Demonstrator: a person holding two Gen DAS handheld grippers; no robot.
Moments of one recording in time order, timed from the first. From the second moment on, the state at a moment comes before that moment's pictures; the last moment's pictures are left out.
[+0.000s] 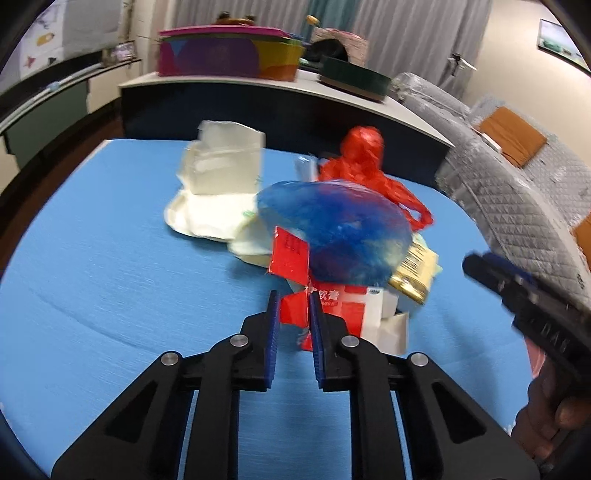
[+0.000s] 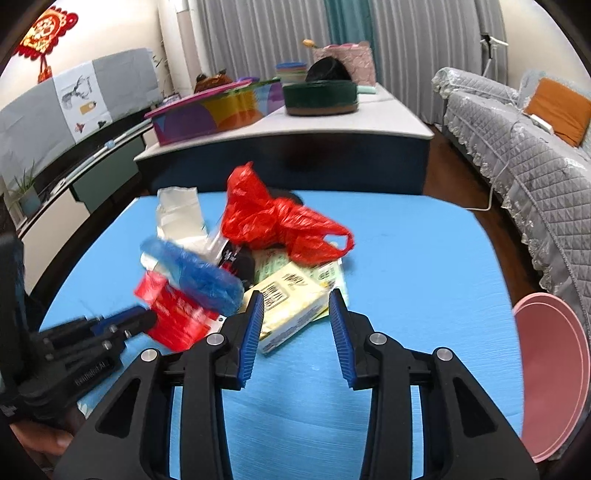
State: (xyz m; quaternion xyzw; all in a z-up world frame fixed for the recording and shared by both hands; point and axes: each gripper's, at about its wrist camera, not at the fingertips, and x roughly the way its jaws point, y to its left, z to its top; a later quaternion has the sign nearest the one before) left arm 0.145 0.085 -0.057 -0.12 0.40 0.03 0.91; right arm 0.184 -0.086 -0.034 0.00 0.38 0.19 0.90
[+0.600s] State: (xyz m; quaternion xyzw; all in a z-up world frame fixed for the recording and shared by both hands) left arm 0.138 0.127 -0.051 -0.15 0.40 0.09 0.90; right arm 0.209 -0.030 -0.068 -0.04 0.41 0.18 0.89
